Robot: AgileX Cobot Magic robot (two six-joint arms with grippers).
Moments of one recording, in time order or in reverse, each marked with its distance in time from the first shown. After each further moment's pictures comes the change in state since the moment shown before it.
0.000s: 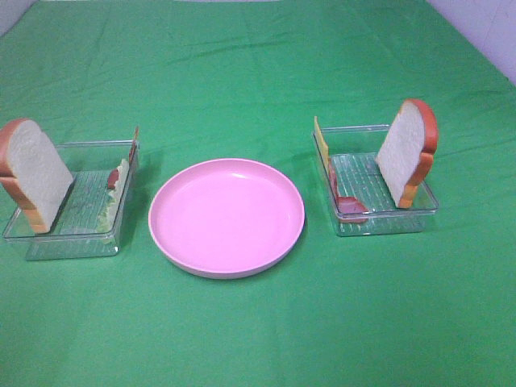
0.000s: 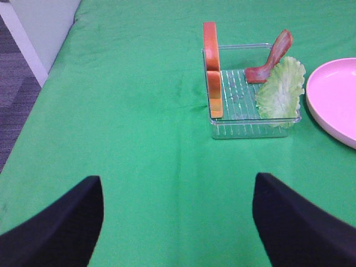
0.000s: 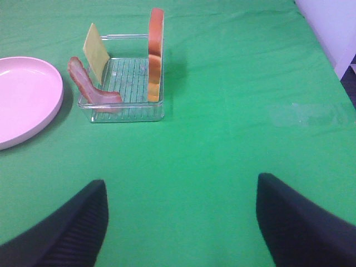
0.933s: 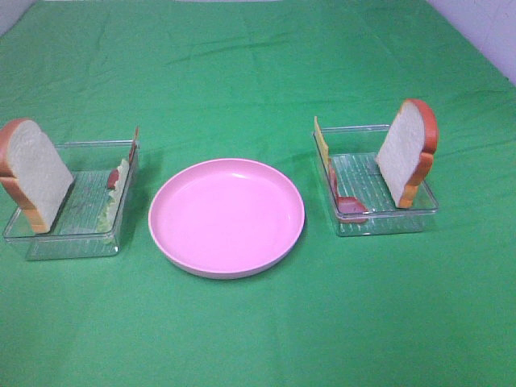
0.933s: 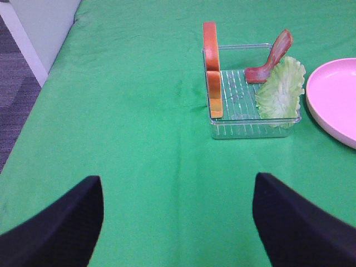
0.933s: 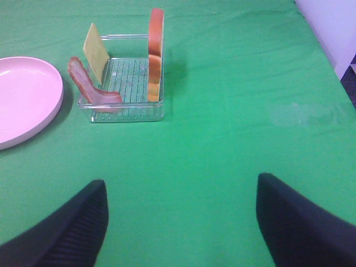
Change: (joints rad) left arm 0.000 0.000 0.000 0.000 0.000 0.000; right arm 0.000 0.000 0.000 0.000 0.000 0.000
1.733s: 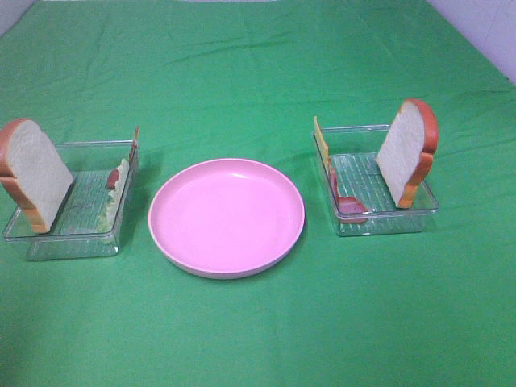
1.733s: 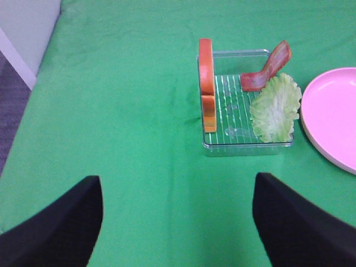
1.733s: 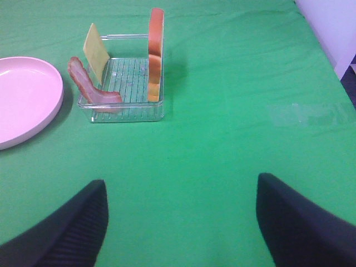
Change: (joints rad) left arm 0.000 0.543 -0.269 -0.025 -0.084 0.000; right arm 0.000 0.000 0.000 0.000 0.000 0.000
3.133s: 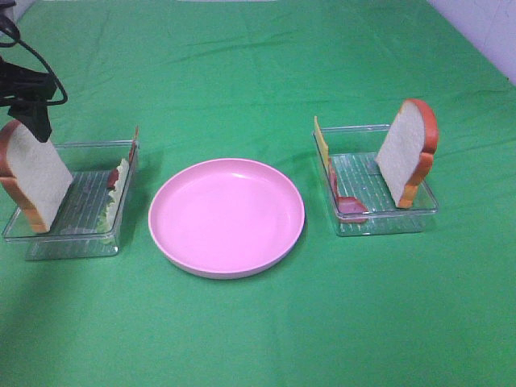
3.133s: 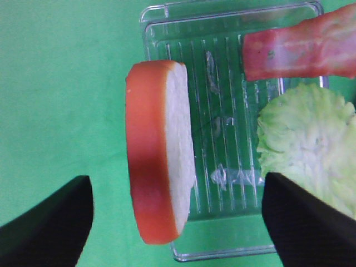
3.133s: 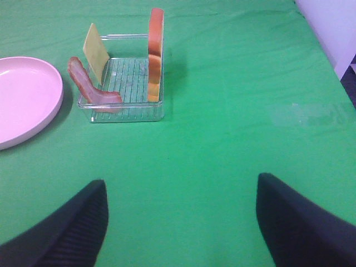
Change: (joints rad) left arm -0.132 1.313 -0.656 0.025 -0.022 -0.061; right arm 0.000 0.000 0.000 0.000 0.000 0.000
